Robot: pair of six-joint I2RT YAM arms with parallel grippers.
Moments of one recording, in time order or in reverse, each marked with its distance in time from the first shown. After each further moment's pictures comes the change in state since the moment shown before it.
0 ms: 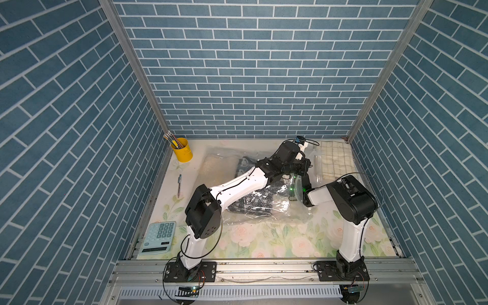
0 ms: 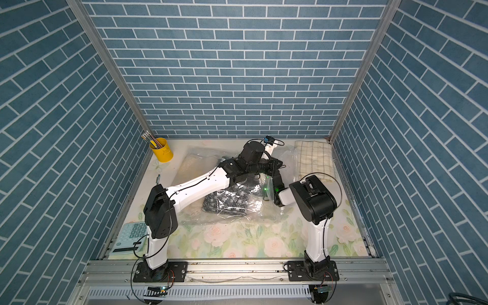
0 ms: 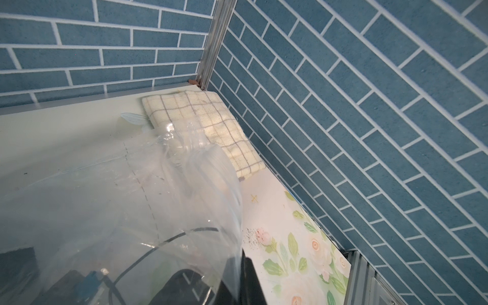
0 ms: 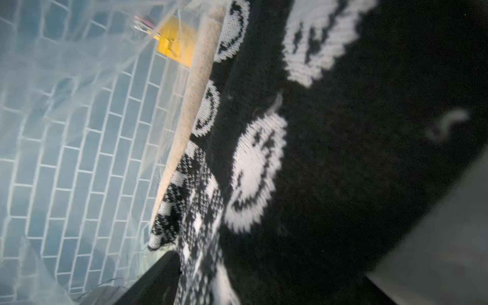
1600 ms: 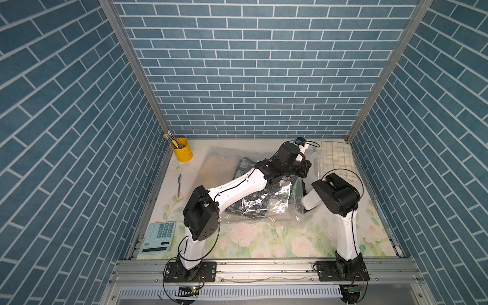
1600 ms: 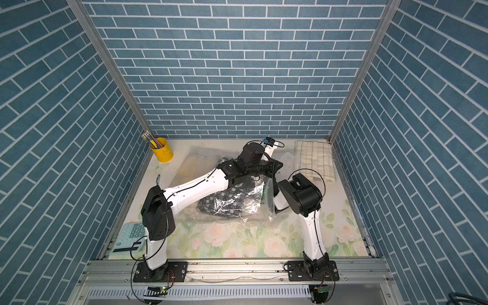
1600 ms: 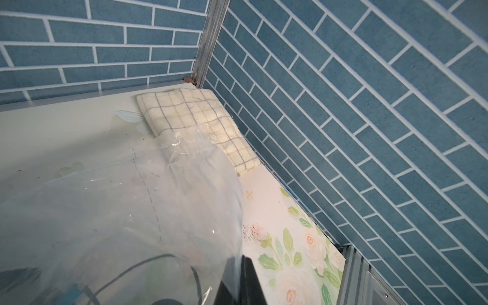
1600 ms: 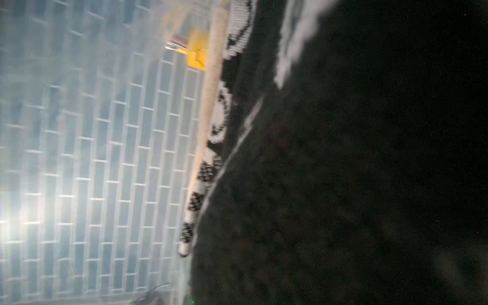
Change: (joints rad) left arm -0.012 -0.028 -0.032 0.009 0.002 -0.003; right arm 0.050 0.091 -0.029 0.256 0.002 0.245
